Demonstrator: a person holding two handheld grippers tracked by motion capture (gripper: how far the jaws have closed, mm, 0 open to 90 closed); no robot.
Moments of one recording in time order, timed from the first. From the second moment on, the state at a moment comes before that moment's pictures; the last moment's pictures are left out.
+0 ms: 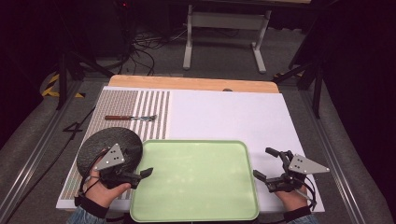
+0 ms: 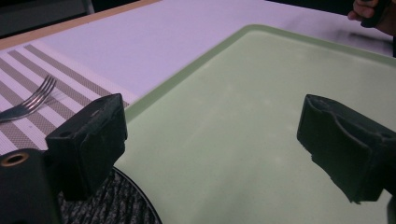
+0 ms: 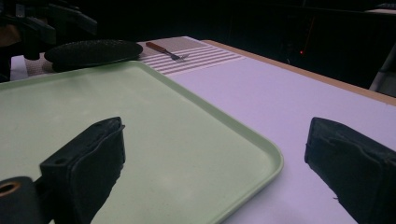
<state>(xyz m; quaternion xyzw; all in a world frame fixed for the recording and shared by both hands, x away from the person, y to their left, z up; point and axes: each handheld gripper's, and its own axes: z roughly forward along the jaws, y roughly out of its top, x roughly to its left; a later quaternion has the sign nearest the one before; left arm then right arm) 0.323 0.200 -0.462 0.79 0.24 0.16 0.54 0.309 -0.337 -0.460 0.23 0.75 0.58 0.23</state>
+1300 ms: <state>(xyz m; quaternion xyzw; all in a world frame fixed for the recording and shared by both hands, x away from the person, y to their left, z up) 0.387 0.218 -0.416 0.83 0.22 0.19 0.47 0.315 -0.340 -0.459 0.25 0.74 0.58 0.22</state>
